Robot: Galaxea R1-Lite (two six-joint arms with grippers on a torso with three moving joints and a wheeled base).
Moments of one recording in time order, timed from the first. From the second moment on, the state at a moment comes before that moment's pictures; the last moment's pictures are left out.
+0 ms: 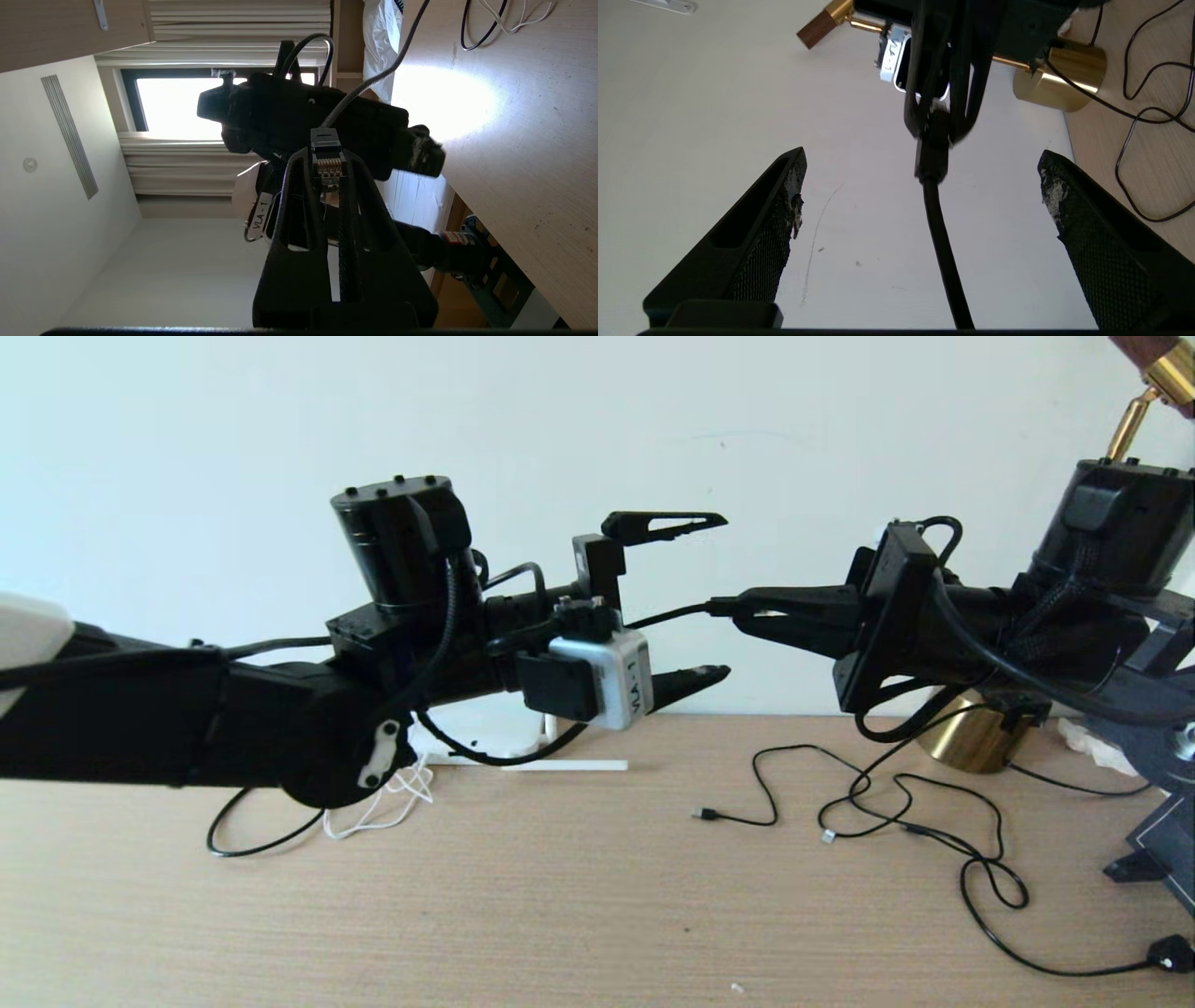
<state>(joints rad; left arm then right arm) -0.61 1.89 -1.30 -0.77 -0.71 1.40 0.35 1.68 -1.07 -0.70 0.95 1.49</state>
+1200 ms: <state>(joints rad) -0.61 1.89 -1.25 -0.78 -0.73 1.40 0.35 1.67 -1.04 -0.70 0.98 1.46</state>
